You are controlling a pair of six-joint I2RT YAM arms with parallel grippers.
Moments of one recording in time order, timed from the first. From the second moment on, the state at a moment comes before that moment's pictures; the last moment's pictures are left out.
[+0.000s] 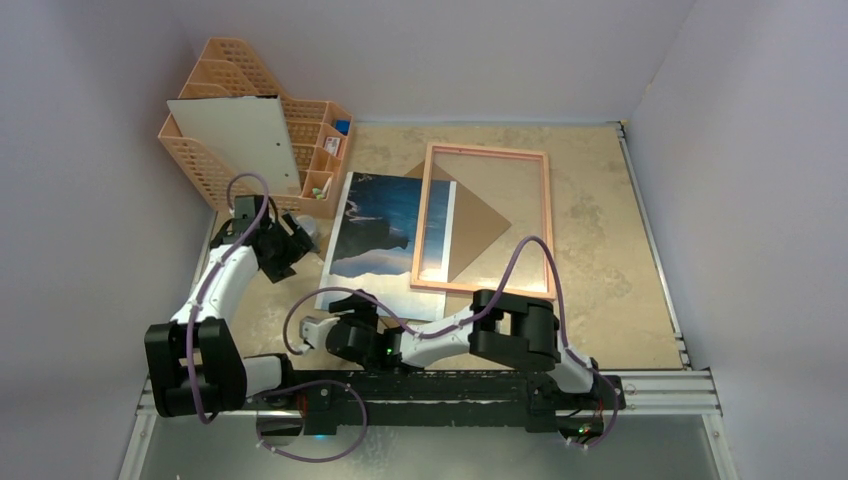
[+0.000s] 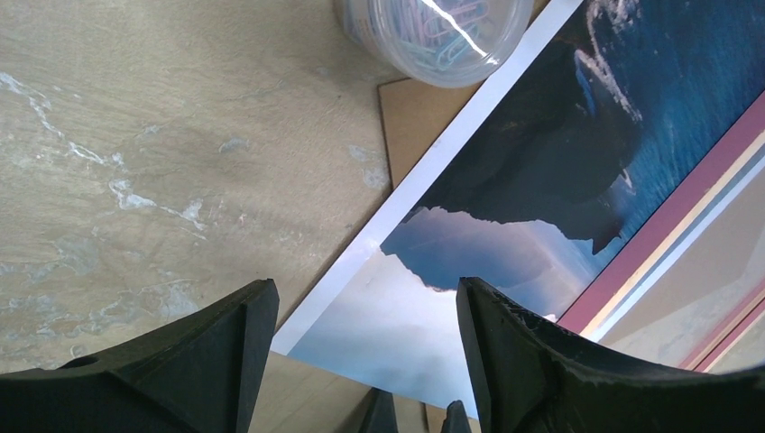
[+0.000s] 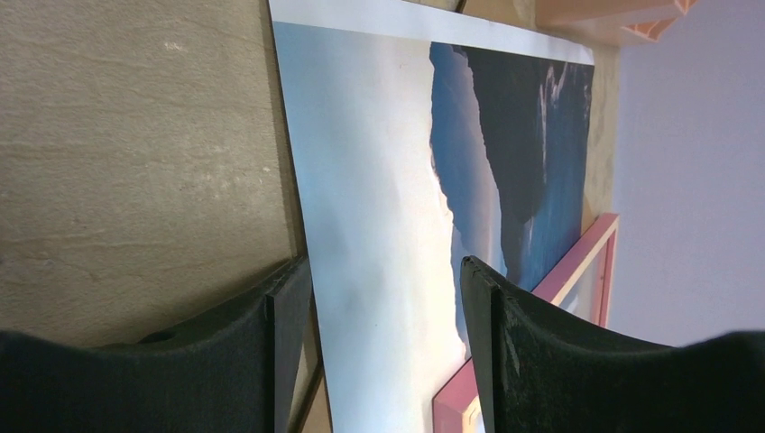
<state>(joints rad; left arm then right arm) 0.10 1.25 0.80 -0.59 0.14 -0.64 1.44 2.12 1.25 0.21 0.71 -0.58</state>
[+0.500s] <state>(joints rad) 0.10 1.27 0.76 -0.54 0.15 -0.64 1.44 2.13 1.10 0.63 0.85 -0.84</state>
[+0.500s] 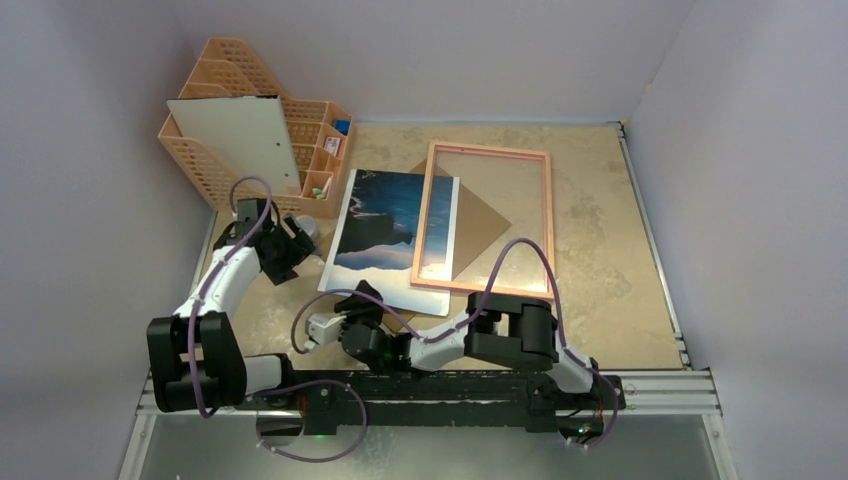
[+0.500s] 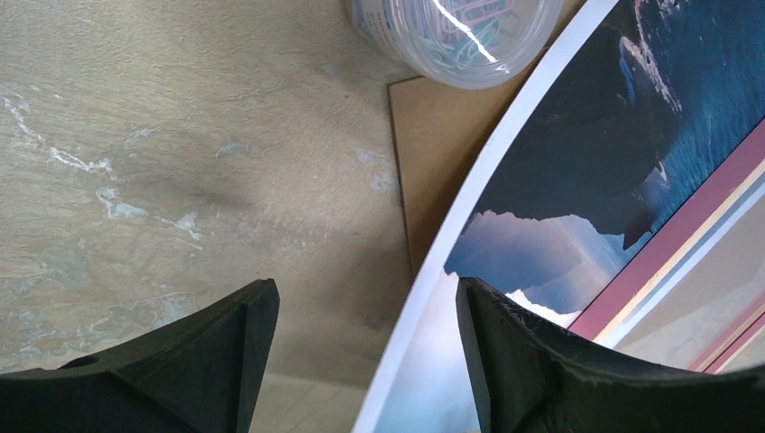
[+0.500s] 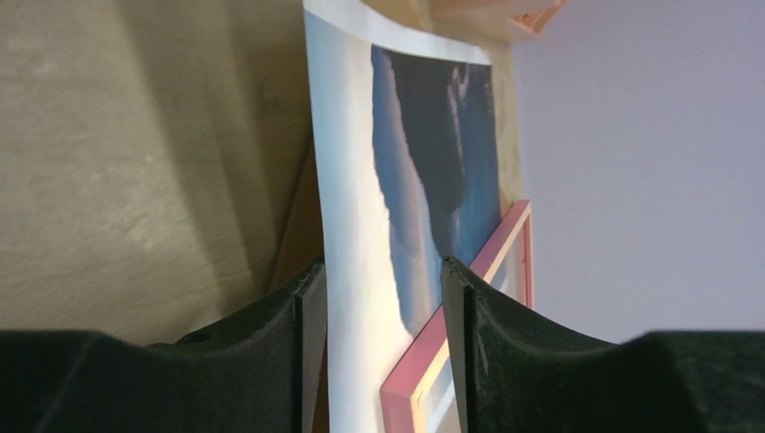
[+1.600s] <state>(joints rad) 0.10 1.26 1.05 -0.67 0.03 -0.63 1.38 1.94 1.26 0.42 0.68 -0.48</state>
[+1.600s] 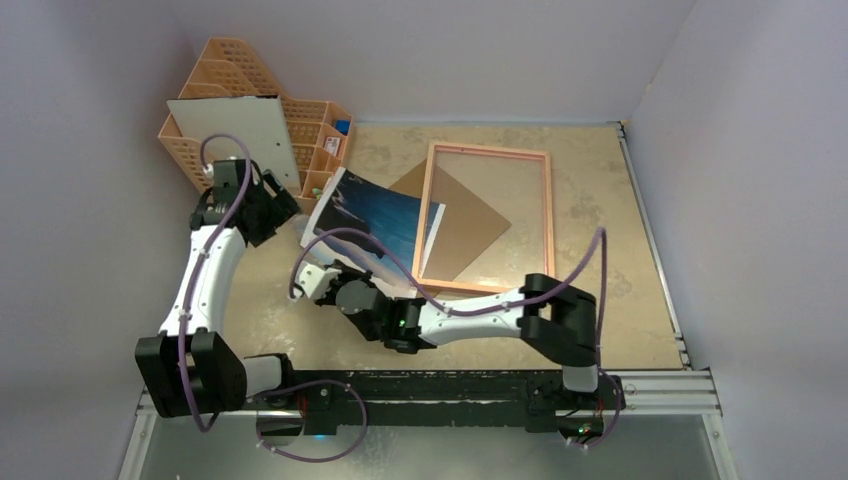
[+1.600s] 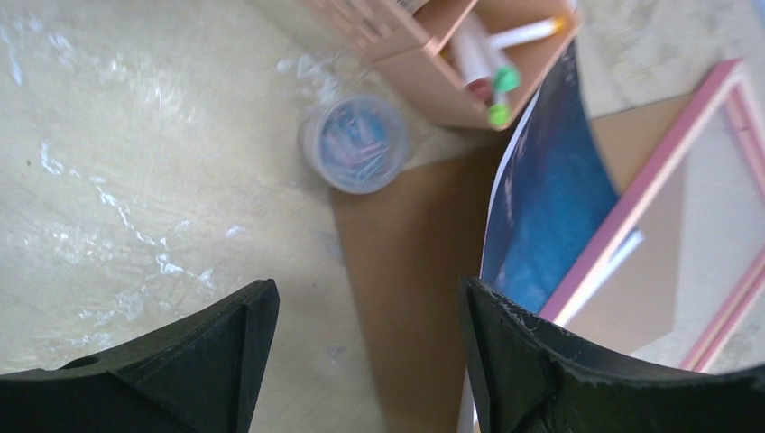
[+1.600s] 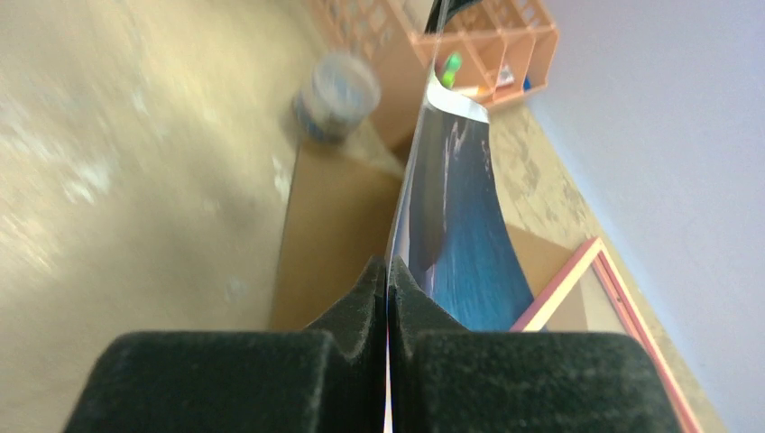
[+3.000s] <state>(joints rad) 0.10 1.11 1.38 -0.70 0.21 -0.58 0.89 1.44 1.60 -0.22 0.42 0.38</state>
